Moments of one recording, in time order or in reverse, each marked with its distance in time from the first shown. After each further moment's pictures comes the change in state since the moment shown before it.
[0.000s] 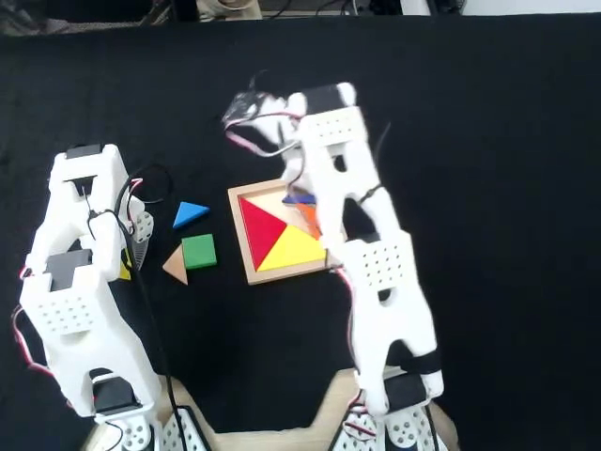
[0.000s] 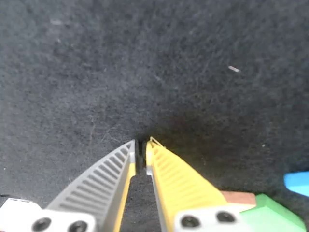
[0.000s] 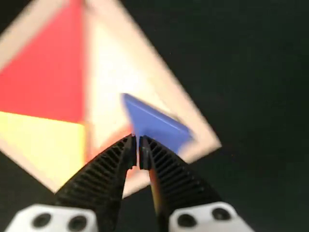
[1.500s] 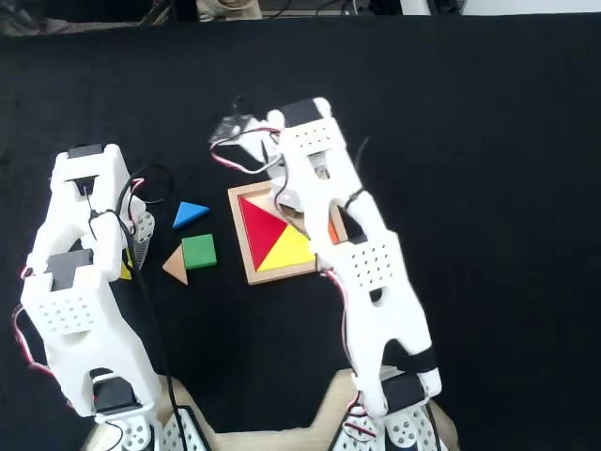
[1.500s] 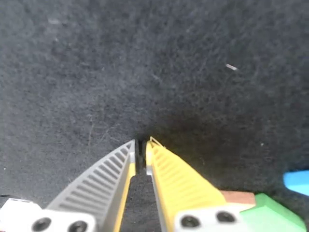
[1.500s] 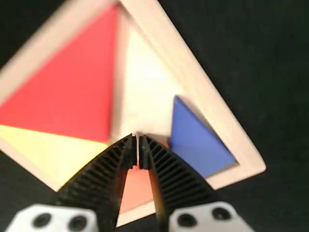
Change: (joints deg) left arm 0.4 0.0 0.0 0.0 0.0; right arm -0.2 3.3 1.5 -0.1 -4.1
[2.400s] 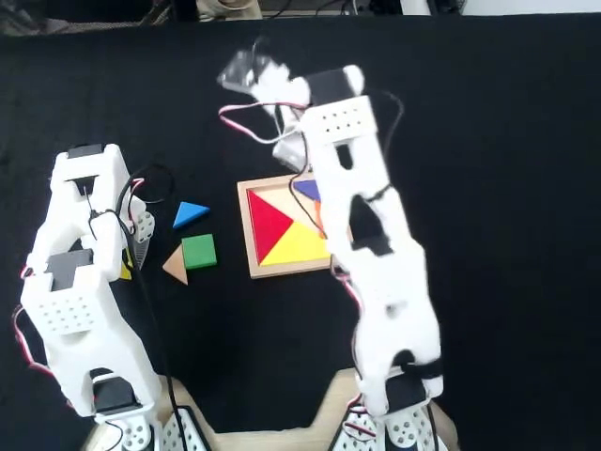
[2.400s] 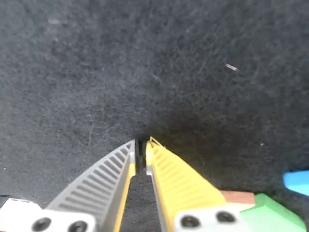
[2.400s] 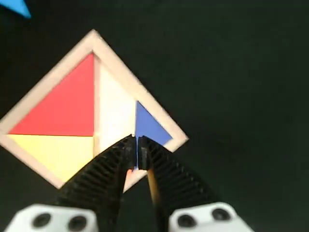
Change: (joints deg) left arm 0.0 0.1 -0.4 0.0 0.0; right arm 0.2 -21.5 -1.7 0.1 -7.2
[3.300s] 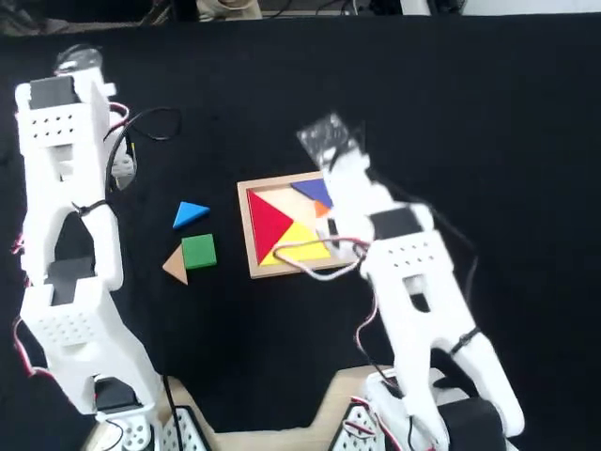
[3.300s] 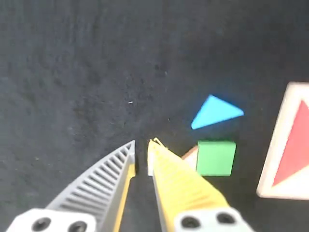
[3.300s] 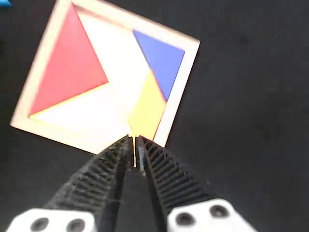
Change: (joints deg) left arm 2.3 -6.8 -33.8 16.5 -34.9; right arm 5.2 -65.1 104.1 -47.4 -21.0
